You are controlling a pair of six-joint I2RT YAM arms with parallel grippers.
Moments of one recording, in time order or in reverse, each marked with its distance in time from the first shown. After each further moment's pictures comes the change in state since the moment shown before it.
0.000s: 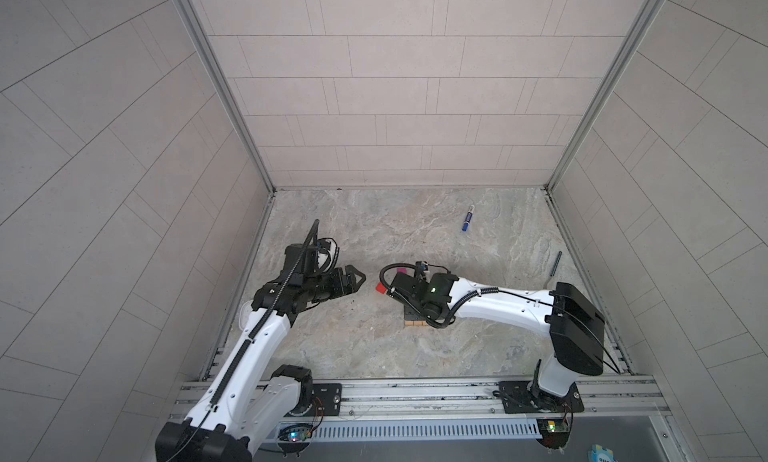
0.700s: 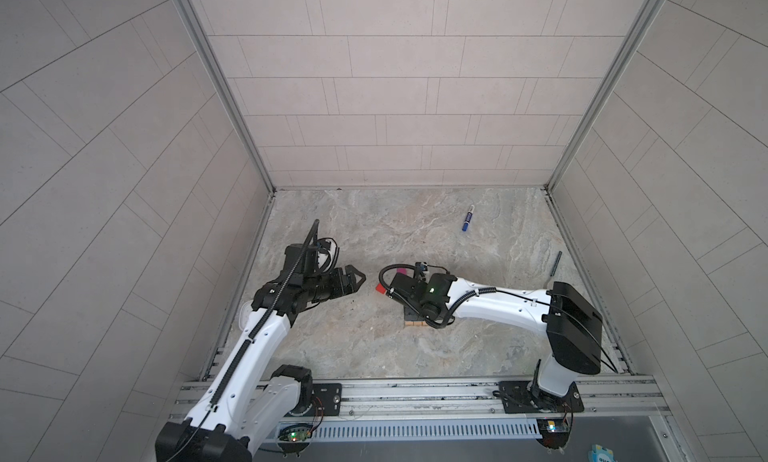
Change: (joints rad) left arm 0.000 0.000 0.000 0.000 0.000 0.000; right arm 0.000 0.015 0.000 -0.001 0.003 -0.003
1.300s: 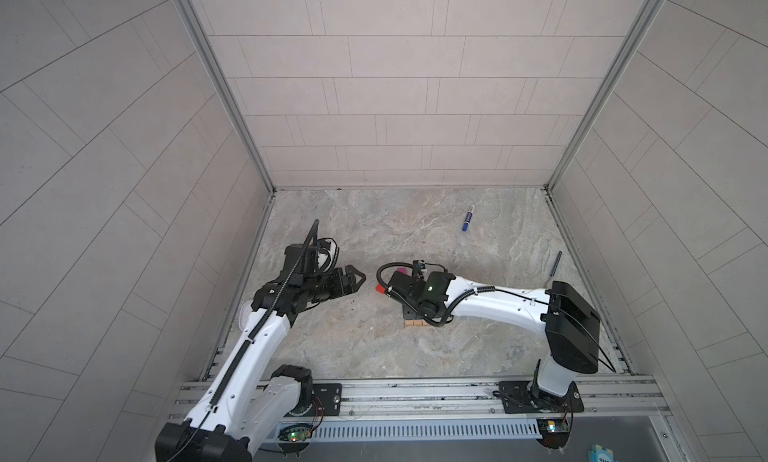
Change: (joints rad) left arm 0.000 -0.004 0.000 0.000 0.000 0.000; right arm 0.000 0.009 0.043 -0.027 0.024 -0.032
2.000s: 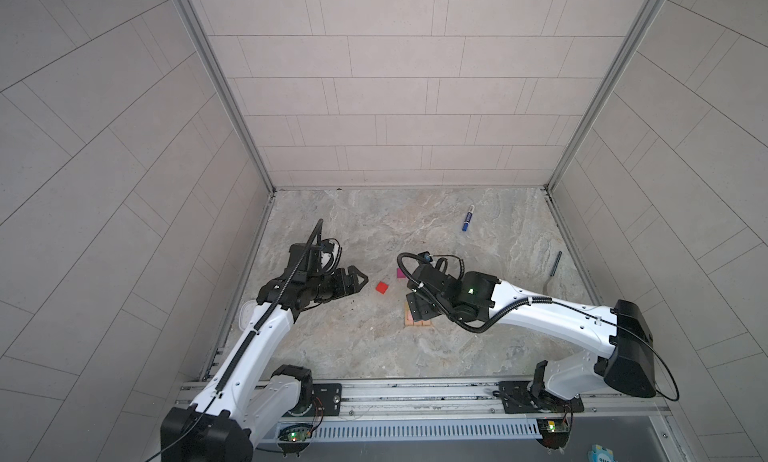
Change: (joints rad) left arm -0.020 0.064 -0.015 0.025 0.033 -0.004; right arm -0.001 -0.296 -0.120 0.037 -0.017 -0.362
